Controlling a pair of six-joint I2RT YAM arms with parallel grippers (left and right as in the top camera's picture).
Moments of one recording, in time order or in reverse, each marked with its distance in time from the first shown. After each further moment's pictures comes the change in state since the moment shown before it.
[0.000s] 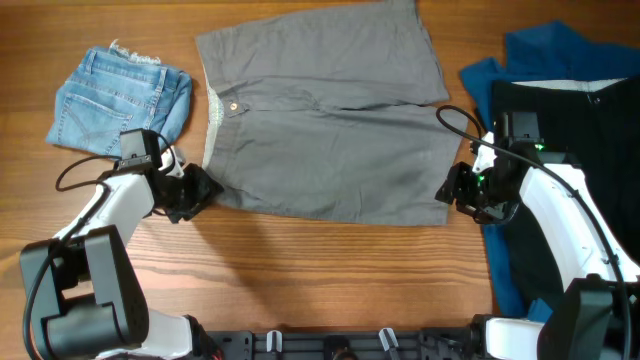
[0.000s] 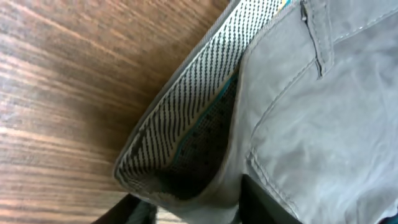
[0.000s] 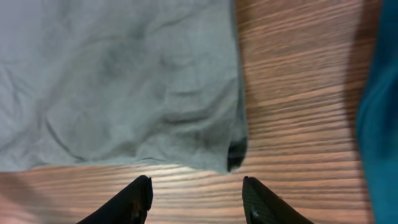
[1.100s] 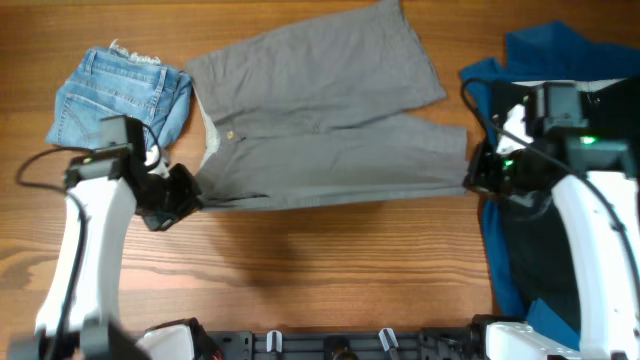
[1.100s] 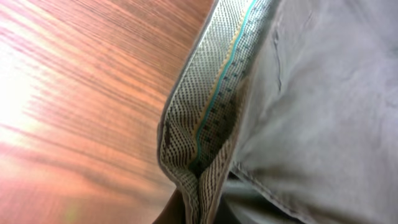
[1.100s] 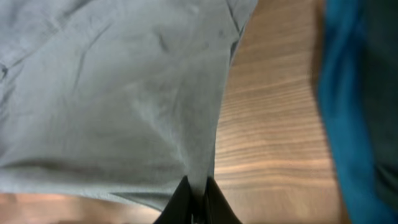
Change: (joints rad) left arm -0.014 -0.282 0.229 -0.585 -0.122 0.013; right arm 0.008 -0.140 0.375 -0.385 0.027 -0.008
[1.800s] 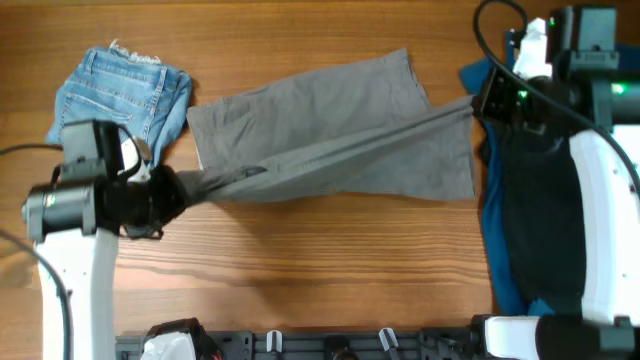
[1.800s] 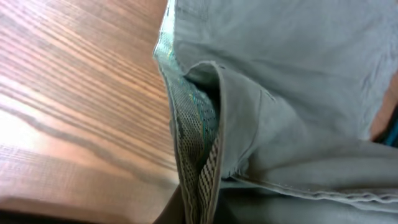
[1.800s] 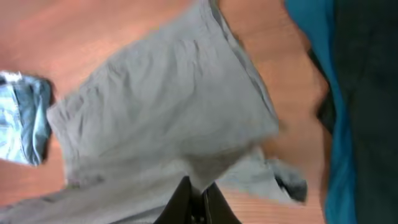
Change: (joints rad) left arm -0.022 -0.200 0.156 -0.173 -0.027 -0.001; right arm 0.032 0.206 0.374 0.146 0.002 -0.035
